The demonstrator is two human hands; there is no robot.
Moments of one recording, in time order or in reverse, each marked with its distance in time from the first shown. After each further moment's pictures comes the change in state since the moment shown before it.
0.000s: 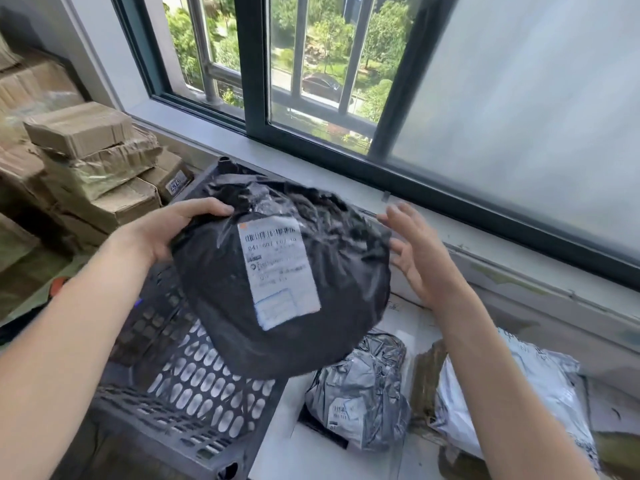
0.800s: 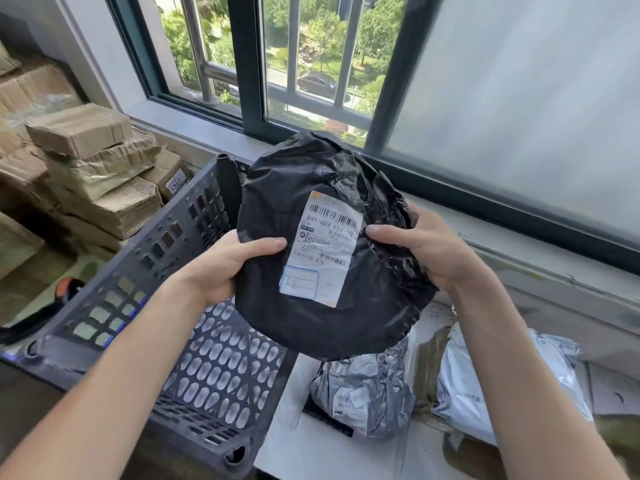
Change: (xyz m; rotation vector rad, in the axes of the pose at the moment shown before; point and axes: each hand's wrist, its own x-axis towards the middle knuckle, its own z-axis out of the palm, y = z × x) left_hand -0.013 -0.050 0.092 -0.103 0.004 0.266; right_hand -0.011 -0.013 -0.011 -0.073 -0.149 -0.047
